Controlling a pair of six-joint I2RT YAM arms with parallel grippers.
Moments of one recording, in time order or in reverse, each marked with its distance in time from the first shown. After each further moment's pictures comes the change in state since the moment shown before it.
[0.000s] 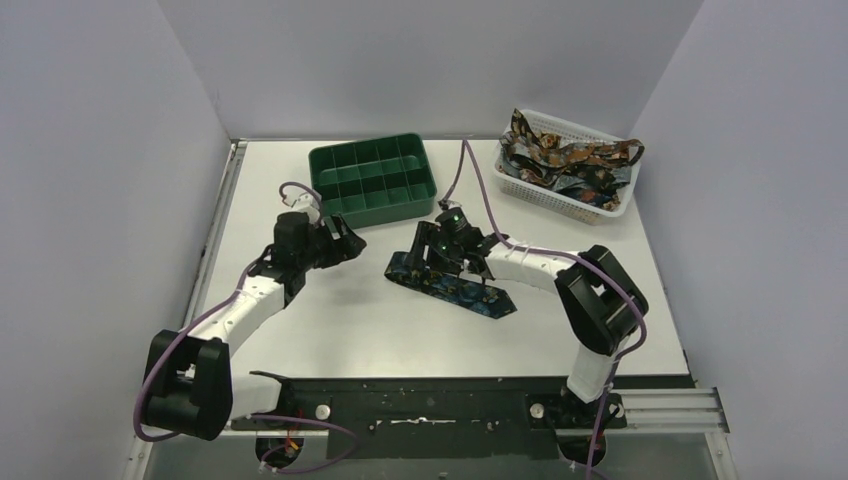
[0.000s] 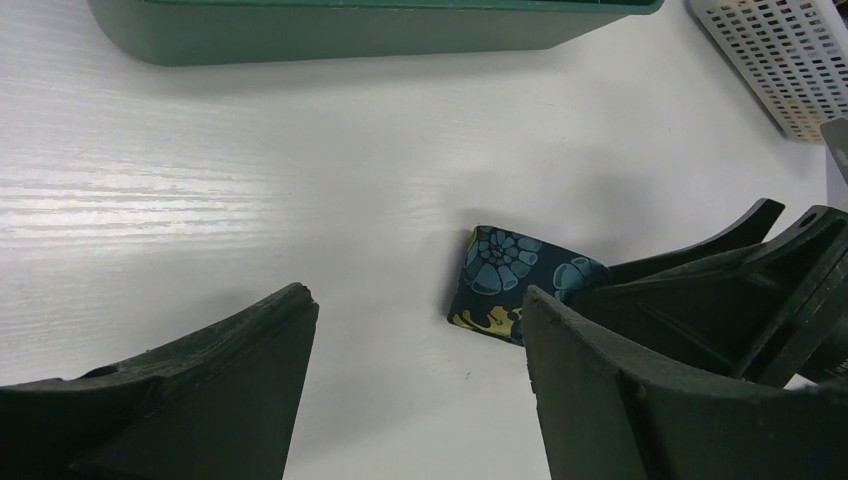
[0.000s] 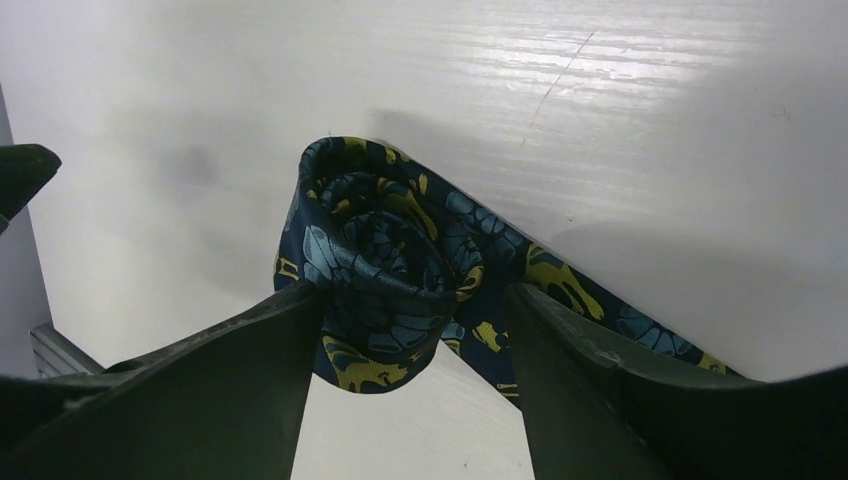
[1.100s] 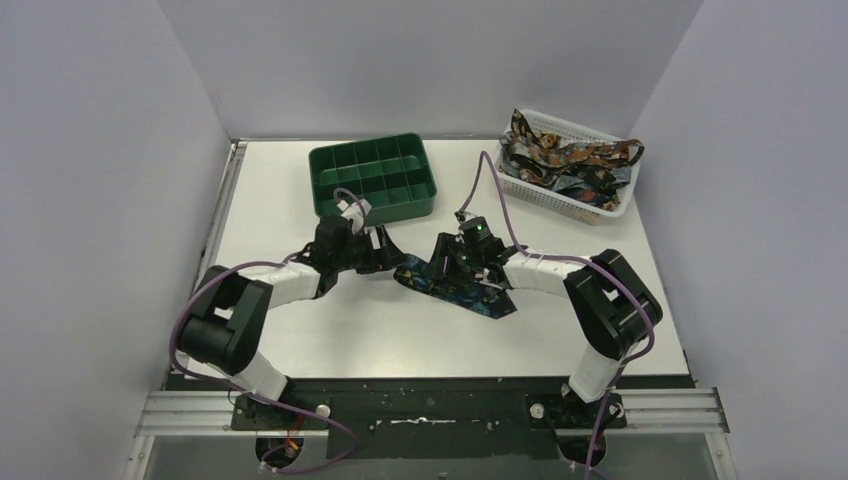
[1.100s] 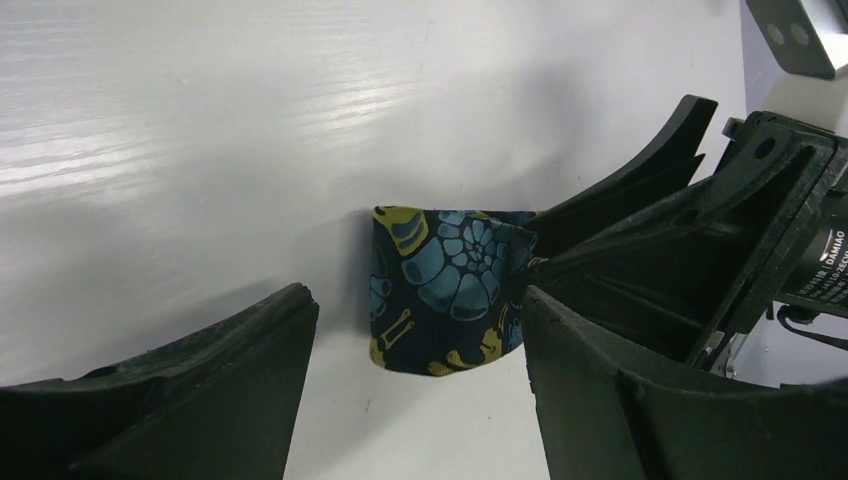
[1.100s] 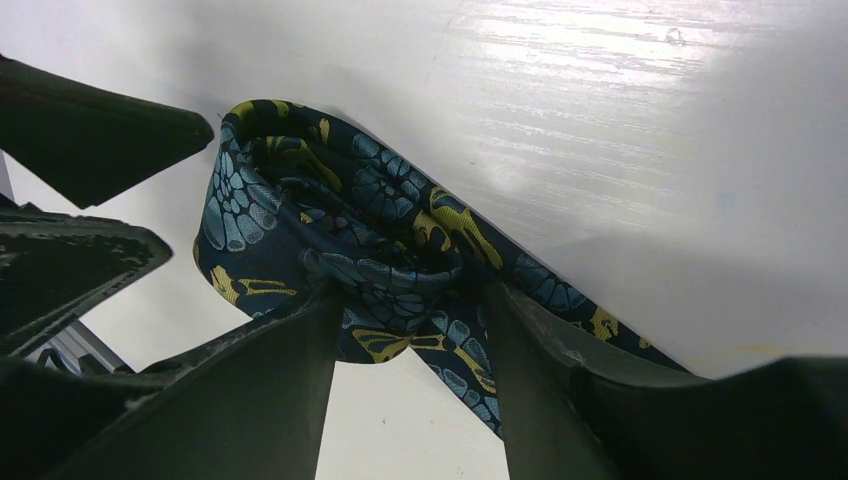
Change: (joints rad) left arm -0.150 0.319 0.016 0.295 0.230 -0.052; right arm -0.092 -0.060 -0.194 0.126 -0.130 -0.070
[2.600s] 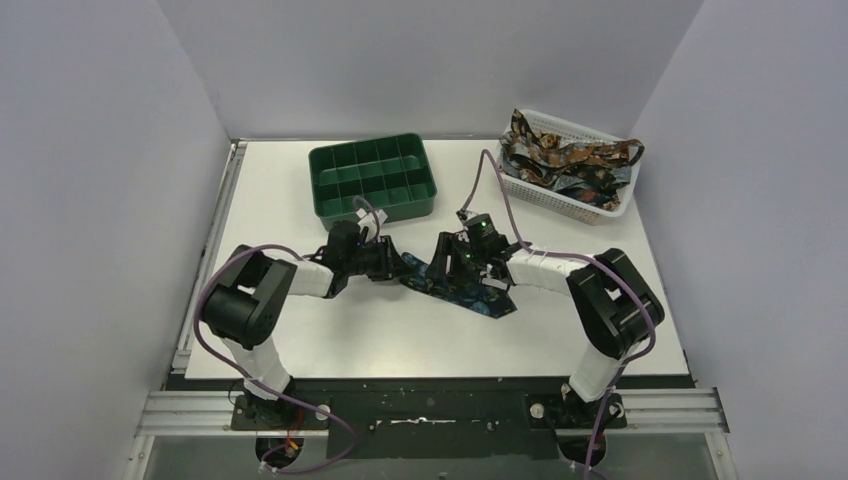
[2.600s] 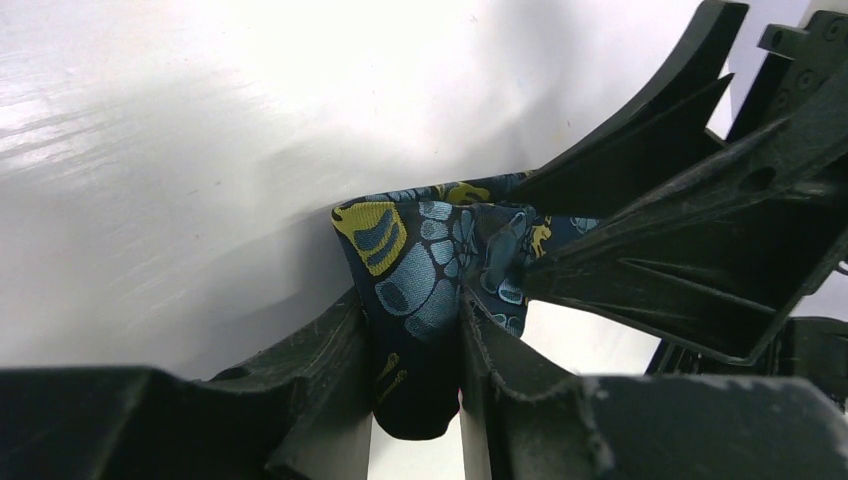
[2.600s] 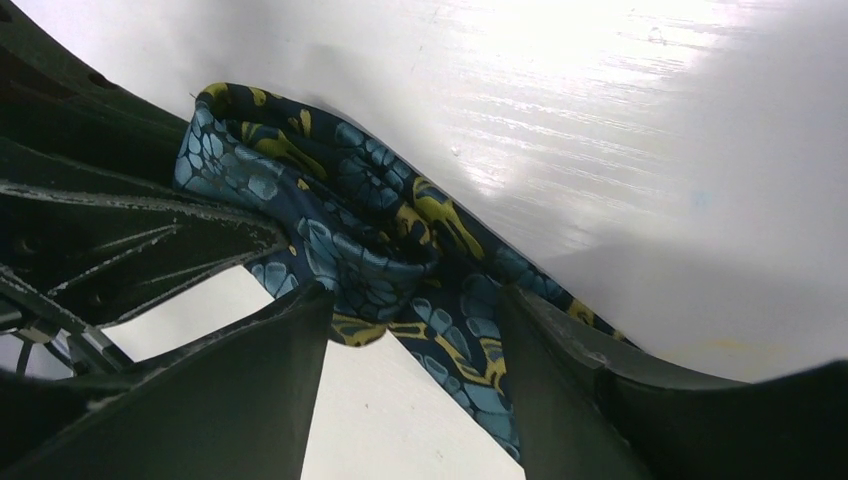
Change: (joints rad) left arm -0.040 0.207 0.027 0.159 0.152 0.008; right arm -0.027 0.006 0.012 -0.032 -0.039 -0.048
